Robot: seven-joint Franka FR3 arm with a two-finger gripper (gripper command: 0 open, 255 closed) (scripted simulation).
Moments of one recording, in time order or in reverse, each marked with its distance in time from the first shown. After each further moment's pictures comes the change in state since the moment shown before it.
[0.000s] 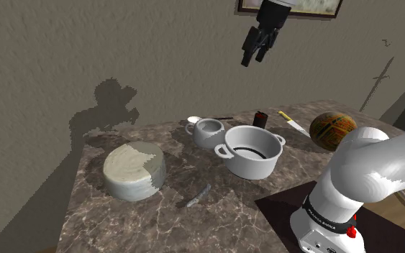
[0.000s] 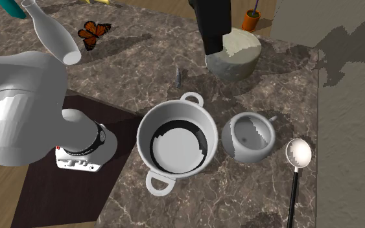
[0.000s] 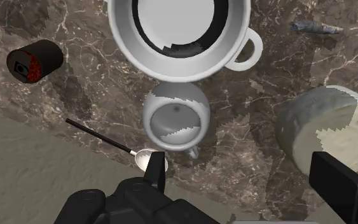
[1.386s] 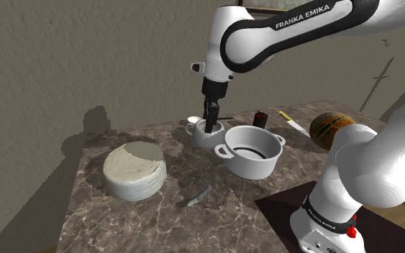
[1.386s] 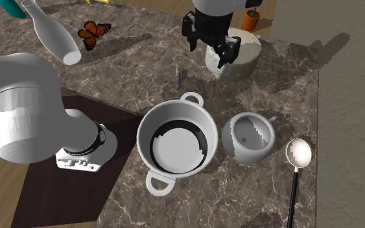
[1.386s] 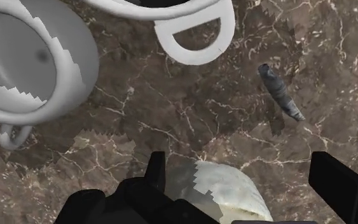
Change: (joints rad) arm 0.298 0.349 -0.018 -0.213 0.103 0.389 -0.527
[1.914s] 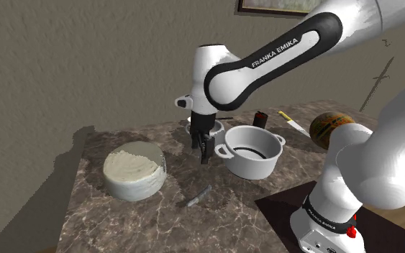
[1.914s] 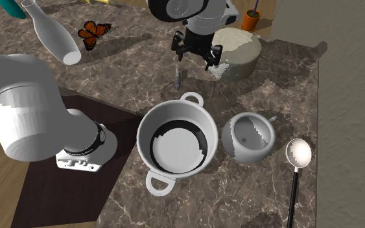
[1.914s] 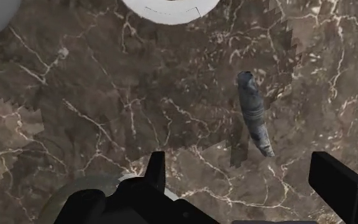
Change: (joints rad) arm 0.117 0.157 0.019 -0.068 0.056 0.142 -0.236
